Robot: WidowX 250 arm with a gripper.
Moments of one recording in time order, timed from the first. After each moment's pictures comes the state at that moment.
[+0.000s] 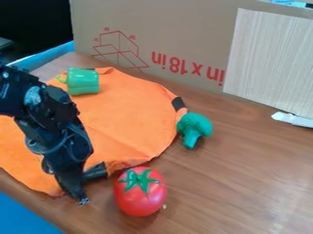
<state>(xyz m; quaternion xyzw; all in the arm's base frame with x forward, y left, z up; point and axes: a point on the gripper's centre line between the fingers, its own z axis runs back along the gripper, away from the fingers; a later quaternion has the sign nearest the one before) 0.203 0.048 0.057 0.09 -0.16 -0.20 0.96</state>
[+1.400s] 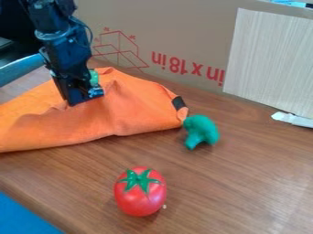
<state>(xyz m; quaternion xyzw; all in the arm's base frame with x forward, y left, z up) 0.282 0.117 0.117 0.04 -0.12 -0.09 0.99</state>
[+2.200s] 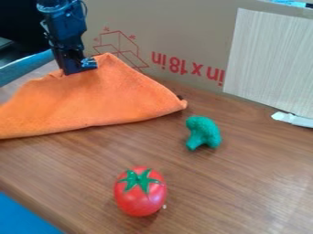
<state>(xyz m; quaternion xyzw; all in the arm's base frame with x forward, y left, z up) 0.328 0.170 0.129 0.08 -0.12 -0.12 0.98</state>
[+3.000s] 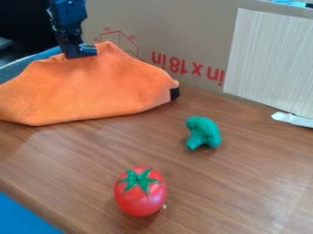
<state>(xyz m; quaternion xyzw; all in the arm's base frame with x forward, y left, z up) 0.367 0.205 0.132 0.07 -0.11 -0.16 0.98</state>
